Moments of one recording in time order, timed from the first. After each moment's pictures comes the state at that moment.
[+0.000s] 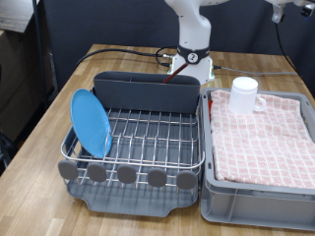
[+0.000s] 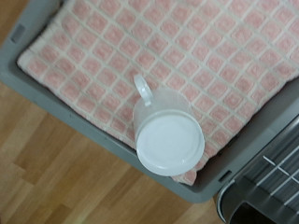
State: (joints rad) arm 0.46 -0.22 -0.01 -2.16 -0.08 1.79 0.59
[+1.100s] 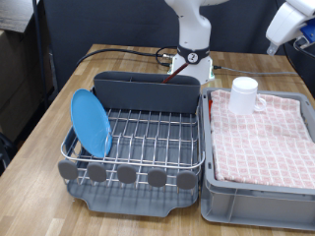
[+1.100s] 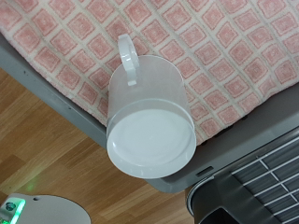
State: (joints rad) arm 0.46 -0.05 0.03 -2.14 -0.17 1.75 0.47
